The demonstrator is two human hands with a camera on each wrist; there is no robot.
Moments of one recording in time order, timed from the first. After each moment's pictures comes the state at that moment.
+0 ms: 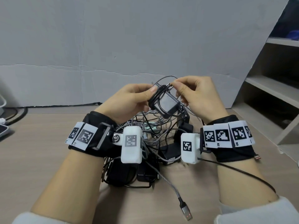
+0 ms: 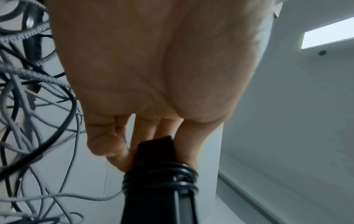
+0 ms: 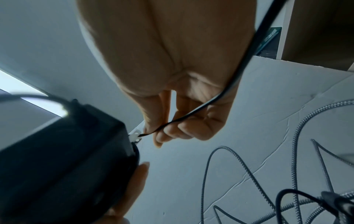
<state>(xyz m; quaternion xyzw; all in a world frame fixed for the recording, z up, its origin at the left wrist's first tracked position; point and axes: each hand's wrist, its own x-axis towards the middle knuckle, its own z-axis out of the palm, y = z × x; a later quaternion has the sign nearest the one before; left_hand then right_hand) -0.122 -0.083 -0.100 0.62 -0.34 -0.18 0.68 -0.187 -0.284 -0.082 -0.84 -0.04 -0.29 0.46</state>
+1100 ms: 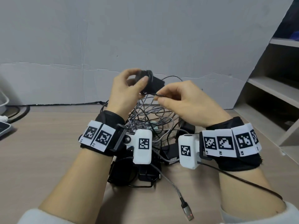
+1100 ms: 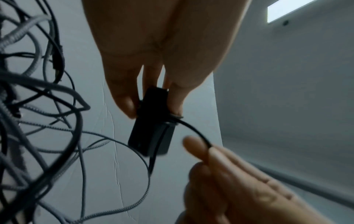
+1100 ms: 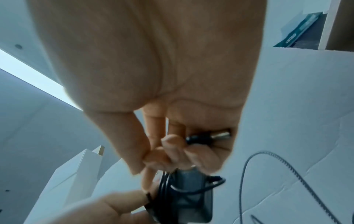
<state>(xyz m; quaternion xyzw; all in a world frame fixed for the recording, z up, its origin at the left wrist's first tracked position) -0.122 -0.090 -0.097 0.65 -0.18 0.09 0.73 -0.212 -0.247 -0.065 -0.91 -0.12 -0.14 0.36</state>
